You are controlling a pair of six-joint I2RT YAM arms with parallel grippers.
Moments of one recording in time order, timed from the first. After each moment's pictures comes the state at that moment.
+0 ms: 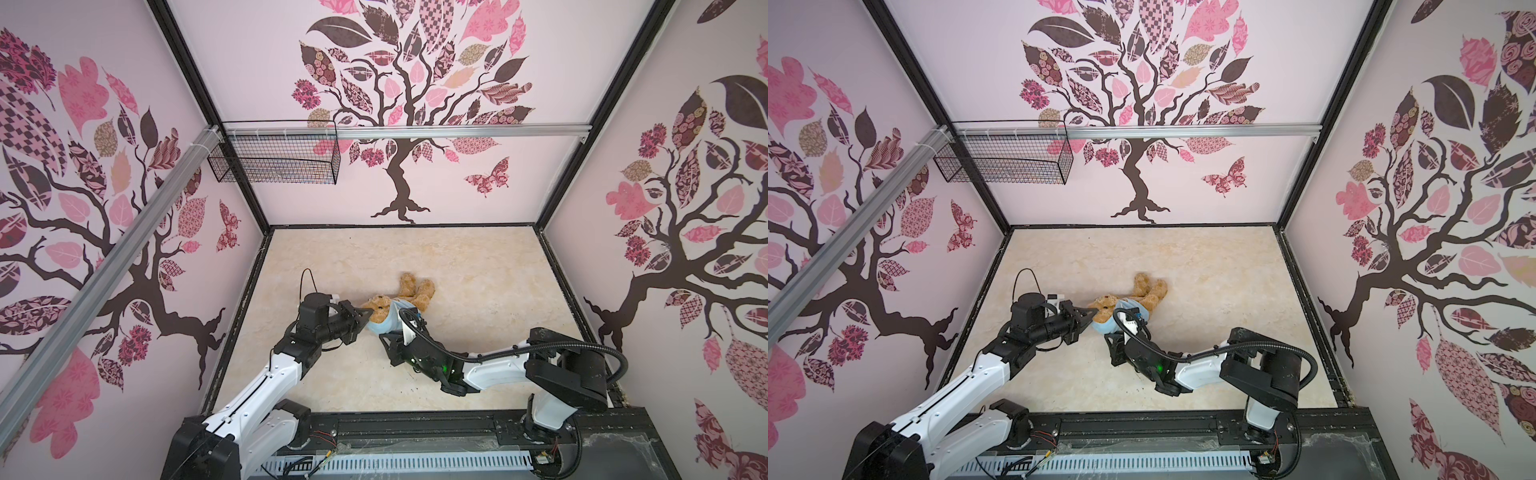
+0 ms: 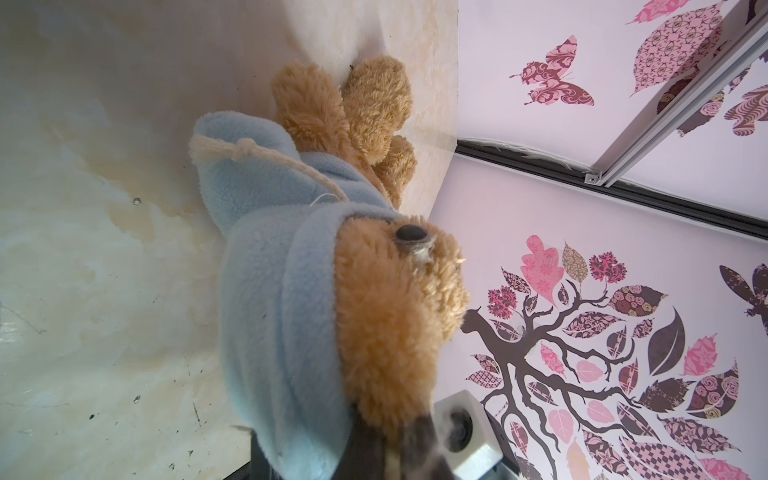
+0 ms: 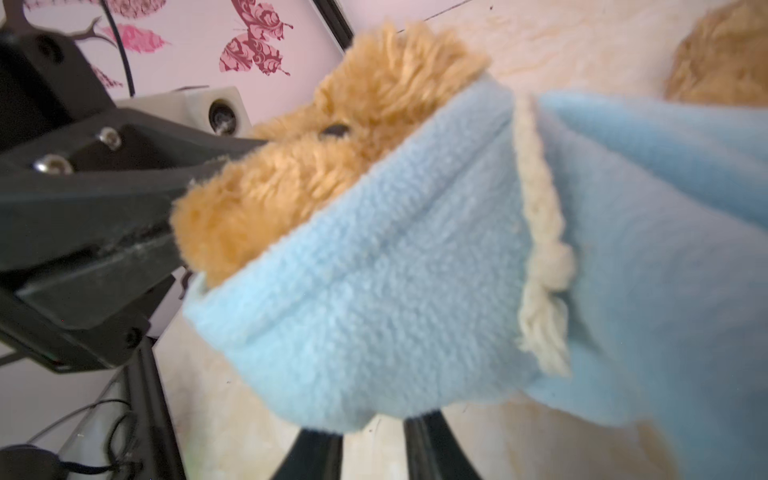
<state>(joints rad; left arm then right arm) -0.36 0.98 0.49 0.01 0.51 -1.47 1.16 1.68 0.62 0.74 0.33 0.73</state>
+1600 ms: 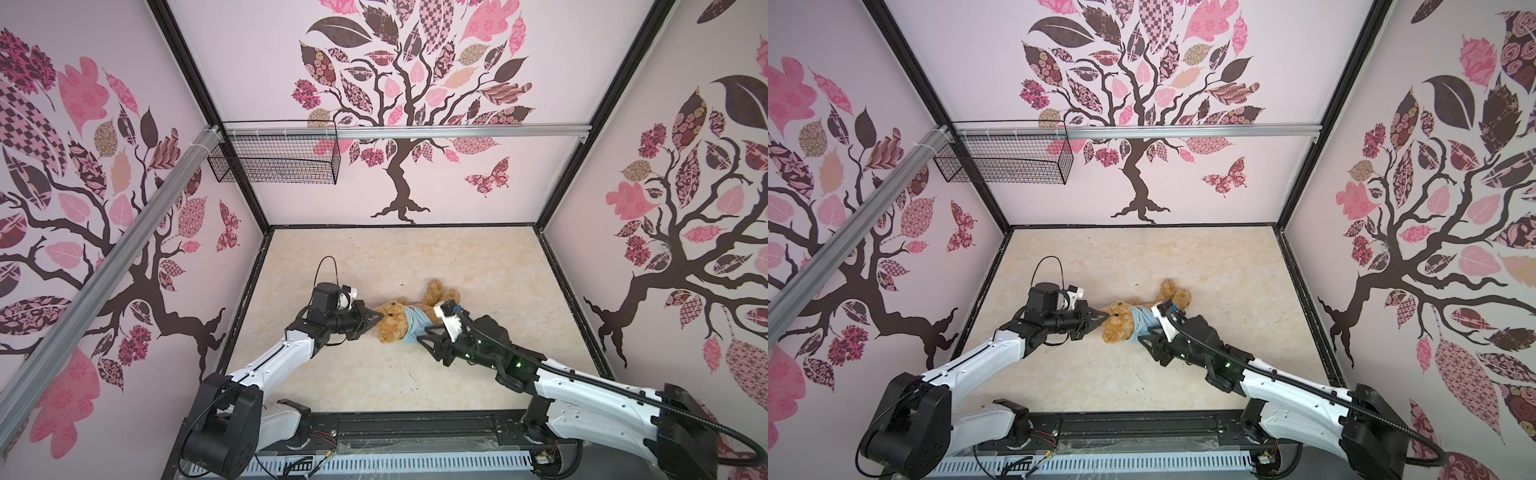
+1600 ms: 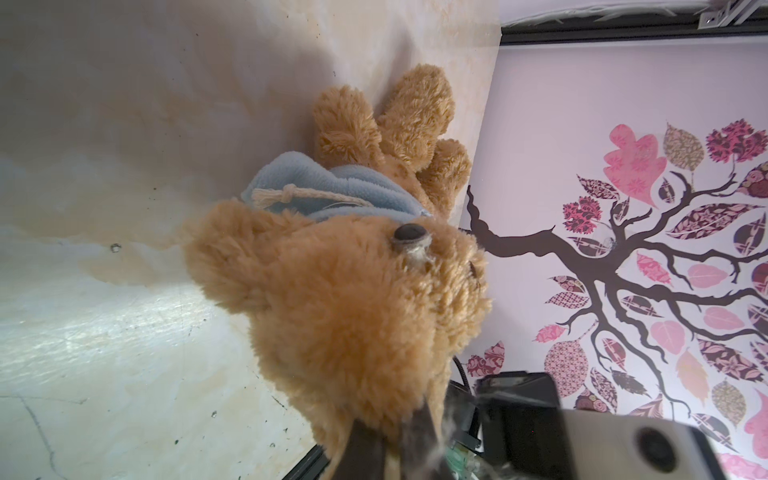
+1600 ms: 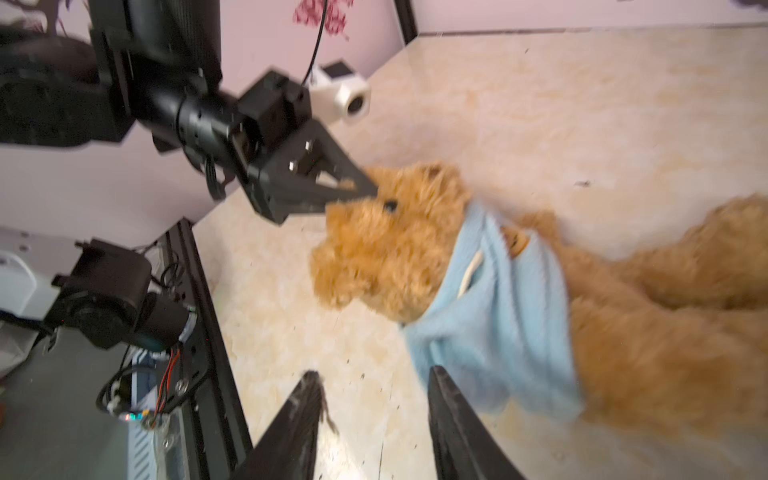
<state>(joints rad) -0.34 1.24 0.59 -0.03 0.71 -1.05 0.82 1.00 0.47 0.21 -0.17 0.36</state>
